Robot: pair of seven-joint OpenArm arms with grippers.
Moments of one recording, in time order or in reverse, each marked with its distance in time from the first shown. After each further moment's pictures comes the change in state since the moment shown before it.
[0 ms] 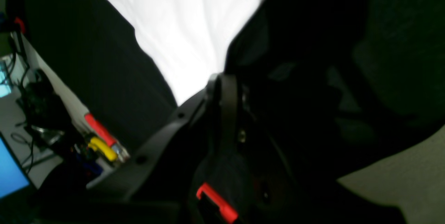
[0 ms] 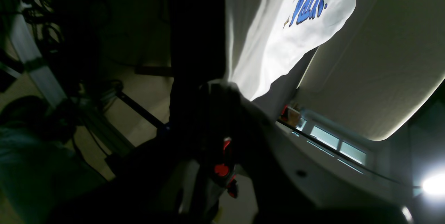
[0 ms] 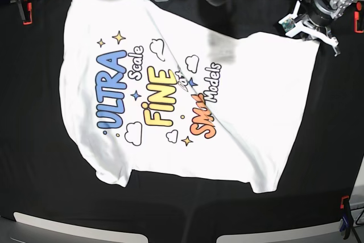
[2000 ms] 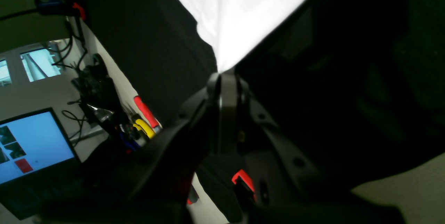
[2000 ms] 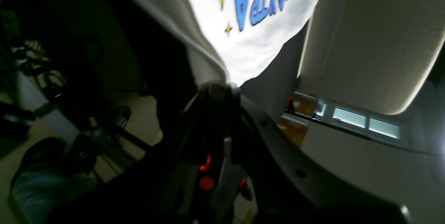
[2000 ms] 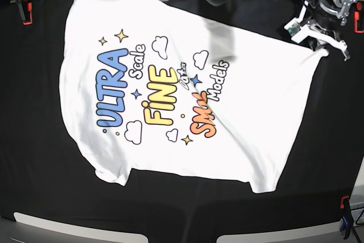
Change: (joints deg) left arm 2.2 -1.8 0.0 4.9 5.5 7.1 1.8; right arm 1.8 2.9 -0.1 16.4 0.3 1.7 -1.7
